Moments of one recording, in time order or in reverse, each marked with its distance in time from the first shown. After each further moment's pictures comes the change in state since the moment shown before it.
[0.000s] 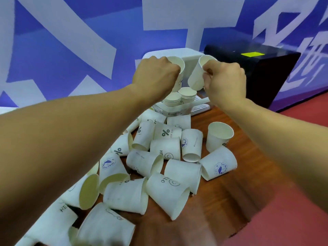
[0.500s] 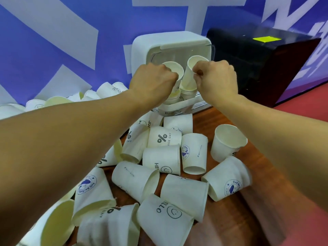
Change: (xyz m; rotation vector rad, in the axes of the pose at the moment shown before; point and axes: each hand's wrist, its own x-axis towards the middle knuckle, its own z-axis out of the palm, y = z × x) left_hand 0.026 0.005 0.089 0.002 0.015 0.099; right_hand 0.023 0.011 0.080 -0.015 -0.132 -0.046
